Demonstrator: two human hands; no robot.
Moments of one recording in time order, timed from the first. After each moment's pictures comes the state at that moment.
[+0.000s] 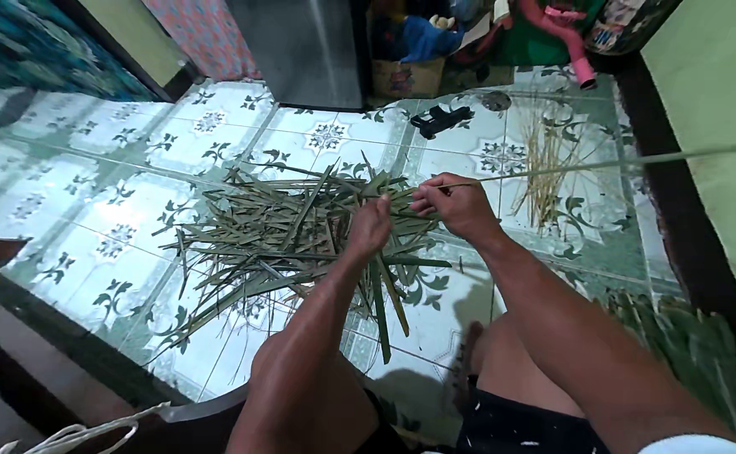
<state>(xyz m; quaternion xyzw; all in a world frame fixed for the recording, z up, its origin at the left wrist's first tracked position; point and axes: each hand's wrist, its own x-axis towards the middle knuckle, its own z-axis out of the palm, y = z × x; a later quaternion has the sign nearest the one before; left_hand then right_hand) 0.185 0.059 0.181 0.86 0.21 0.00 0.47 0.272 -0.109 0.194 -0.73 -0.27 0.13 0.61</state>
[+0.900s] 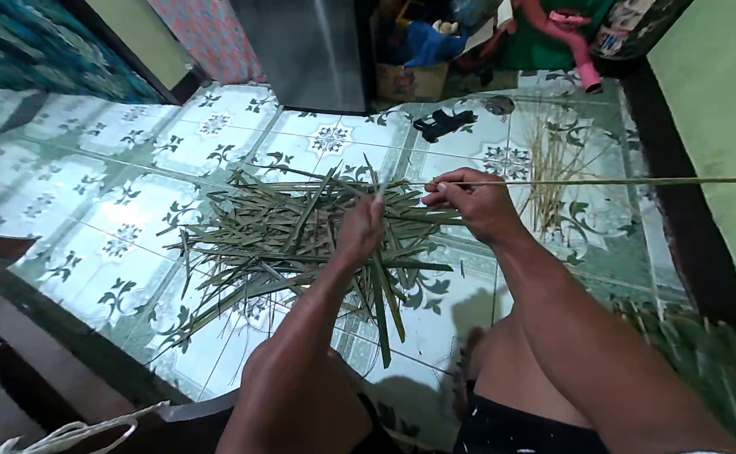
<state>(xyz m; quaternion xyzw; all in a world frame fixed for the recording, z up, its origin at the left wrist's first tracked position) 0.178 0.070 0.187 0.90 0.16 0.06 0.40 0.283 -0.129 0.202 -0.68 -0.28 0.12 0.67</state>
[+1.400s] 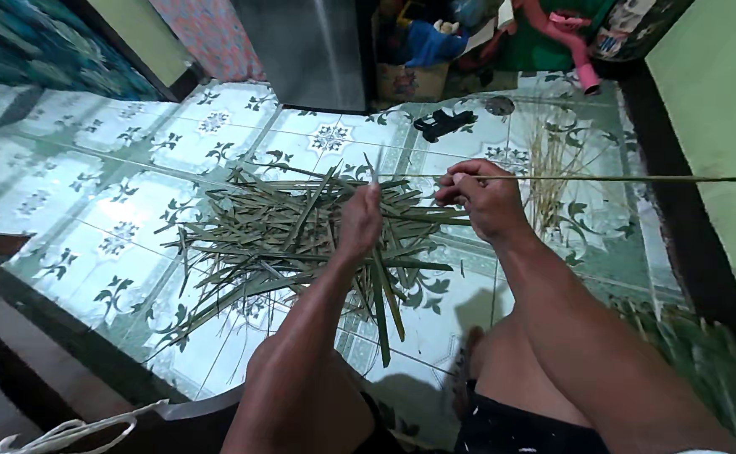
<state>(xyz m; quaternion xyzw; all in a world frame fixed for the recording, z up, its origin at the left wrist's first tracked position) 0.180 0.068 0.200 0.87 0.19 0.10 0.45 0.283 -0.130 0.201 -0.64 -0.23 0.11 0.73</state>
